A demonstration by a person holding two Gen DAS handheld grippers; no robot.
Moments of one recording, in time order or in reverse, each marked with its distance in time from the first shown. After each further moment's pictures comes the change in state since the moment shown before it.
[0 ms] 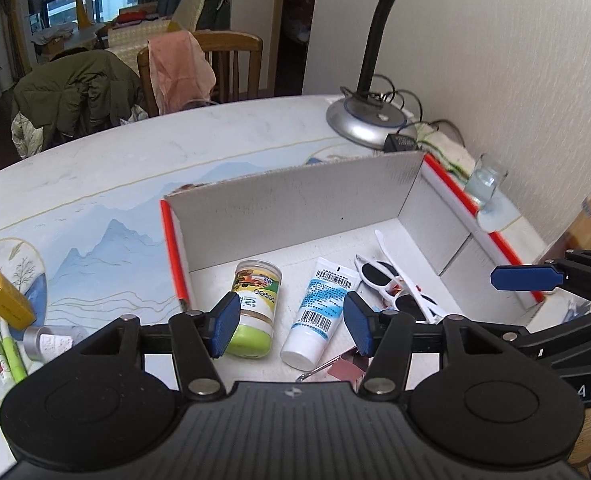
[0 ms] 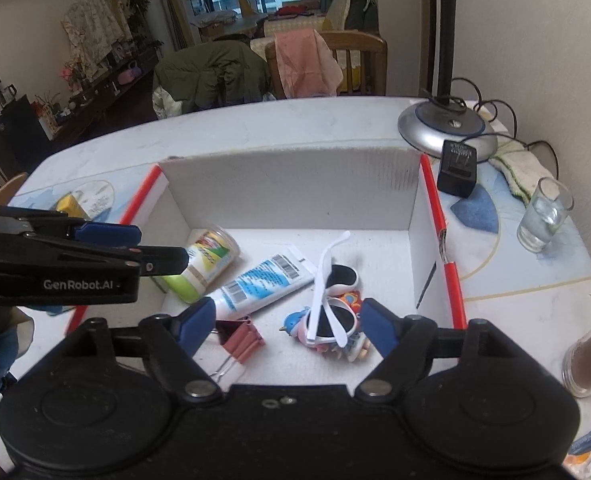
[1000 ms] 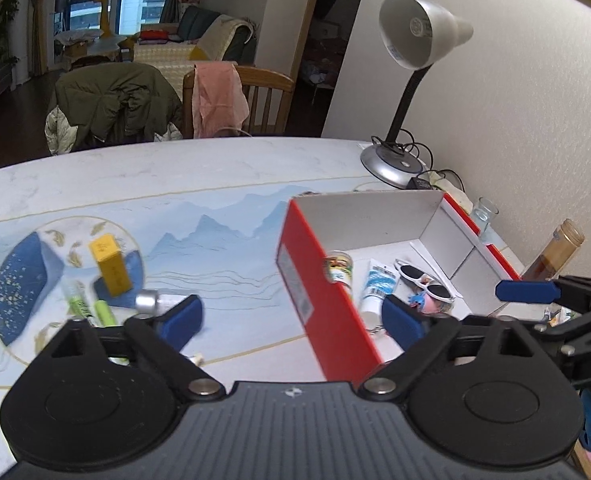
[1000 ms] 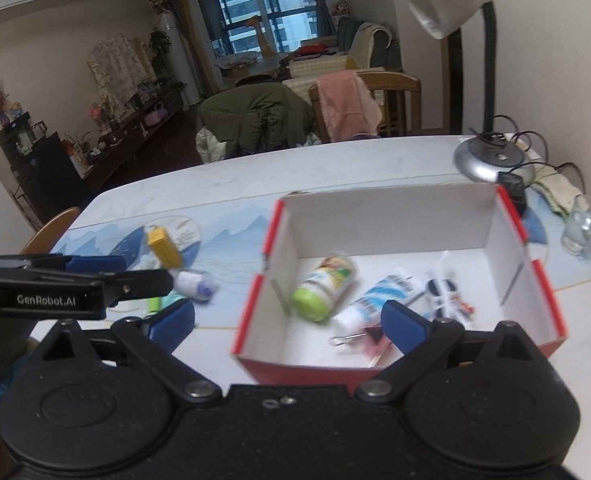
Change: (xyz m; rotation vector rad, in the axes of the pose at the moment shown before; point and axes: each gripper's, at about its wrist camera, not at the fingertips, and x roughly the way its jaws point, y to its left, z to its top) left arm -0.108 0.119 -0.054 -0.091 -0.126 -0.050; right arm -0.040 0.117 -0.012 0.048 -0.111 0.074
